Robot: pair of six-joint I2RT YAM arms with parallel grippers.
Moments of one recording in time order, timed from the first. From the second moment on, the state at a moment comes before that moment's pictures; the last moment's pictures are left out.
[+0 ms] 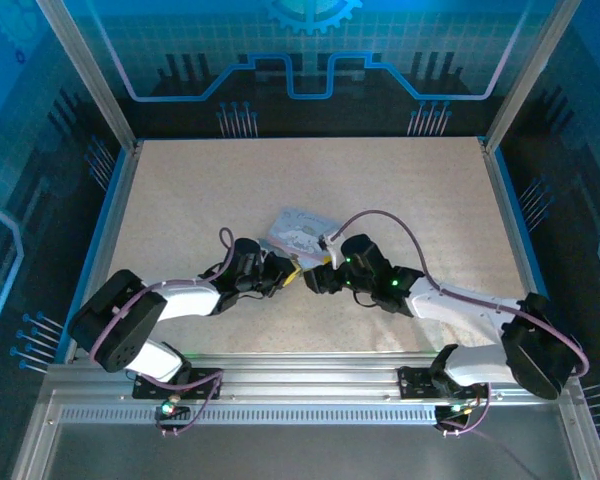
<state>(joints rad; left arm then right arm) -0.57 1.47 0.47 0.42 0.34 -1.41 0.83 1.26 0.67 -0.02 -0.03 0.22</state>
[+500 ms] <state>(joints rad) -0.57 1.43 0.55 0.28 0.35 -1.50 0.97 1.22 0.59 0.07 0.17 -0.46</state>
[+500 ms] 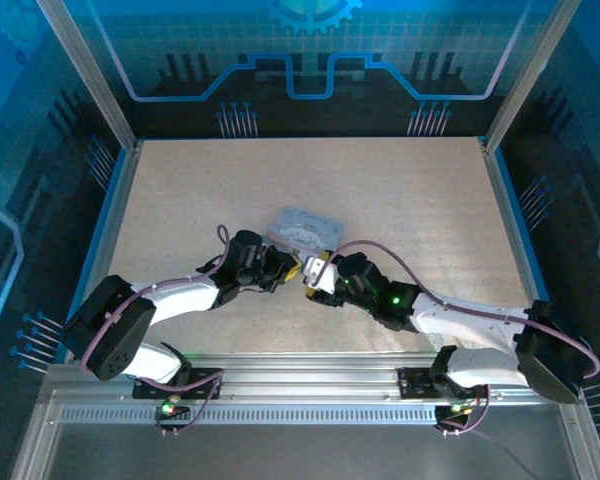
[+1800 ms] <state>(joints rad) -0.57 1.43 0.55 0.28 0.35 -1.53 1.01 1.55 0.58 0.36 0.32 -0.55</state>
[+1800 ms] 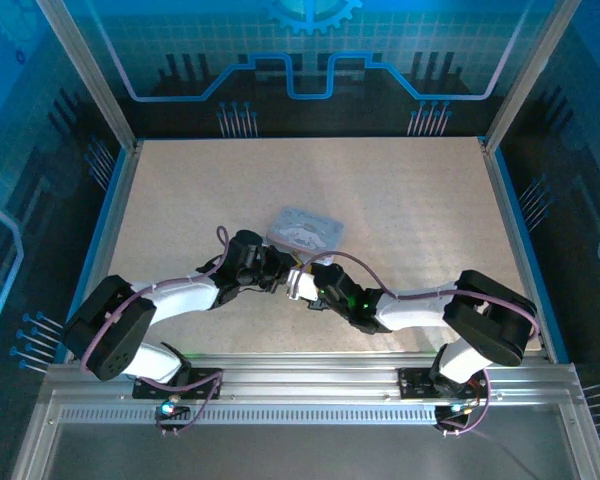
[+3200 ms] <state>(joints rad) -0.57 1.43 0.55 0.27 0.35 -1.54 1.01 1.55 0.58 0.41 0.35 -0.43</state>
